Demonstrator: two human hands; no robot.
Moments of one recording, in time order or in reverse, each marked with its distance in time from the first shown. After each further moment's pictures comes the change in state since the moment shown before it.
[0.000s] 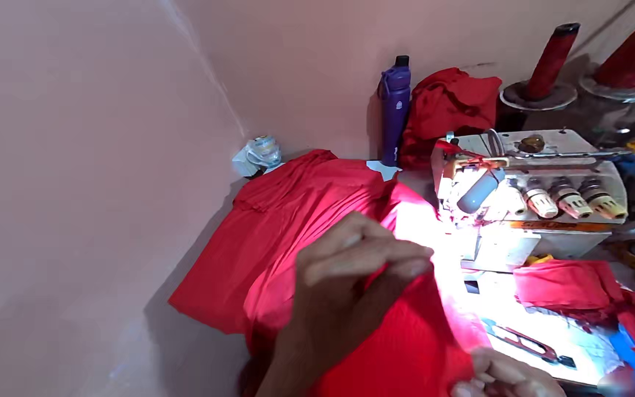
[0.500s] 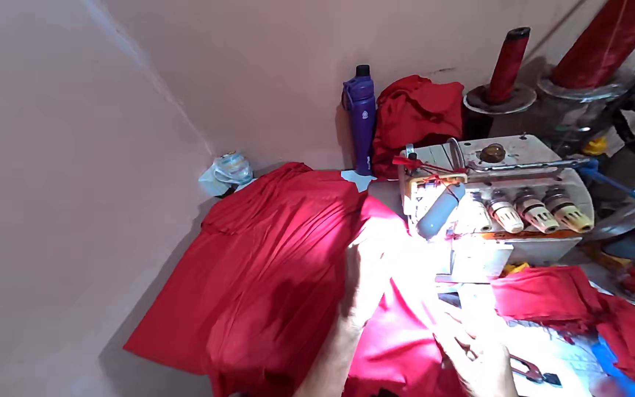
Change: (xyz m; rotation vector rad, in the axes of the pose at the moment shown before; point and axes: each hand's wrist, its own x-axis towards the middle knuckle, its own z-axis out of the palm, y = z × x) left_hand -0.021 -0.095 0.134 0.272 0.016 -0.417; right_hand 0.011 0.090 -0.036 -0.329 0.539 0.254
